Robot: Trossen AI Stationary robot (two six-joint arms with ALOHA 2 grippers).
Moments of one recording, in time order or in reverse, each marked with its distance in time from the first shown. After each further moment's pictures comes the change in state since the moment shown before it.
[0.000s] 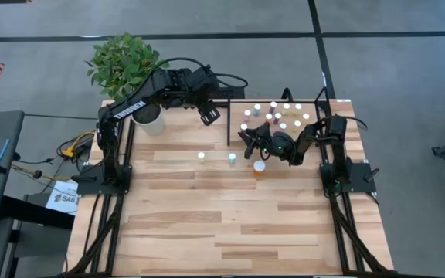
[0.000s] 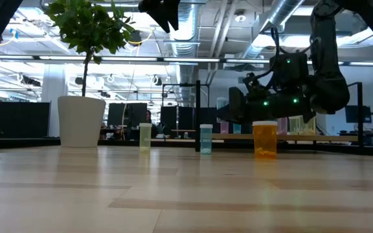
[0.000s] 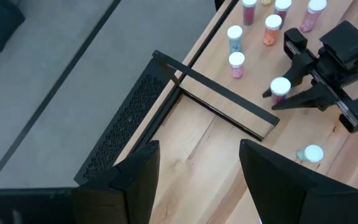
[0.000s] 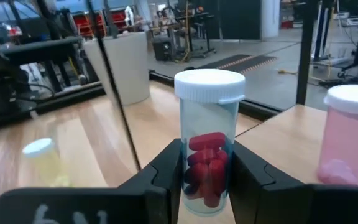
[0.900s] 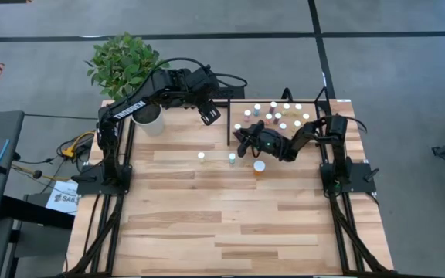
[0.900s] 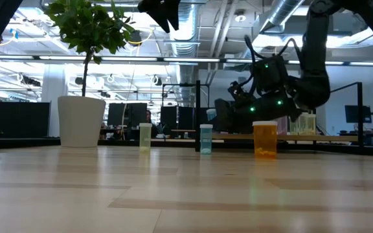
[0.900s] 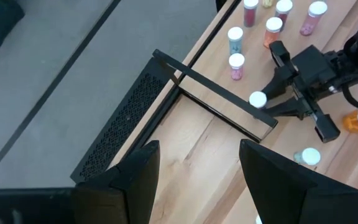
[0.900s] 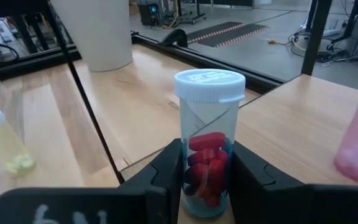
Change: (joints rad) left arm 0.000 0.000 0.000 0.000 0.000 -0.026; right arm -0.019 -0.003 0.115 -0.293 0.003 0.011
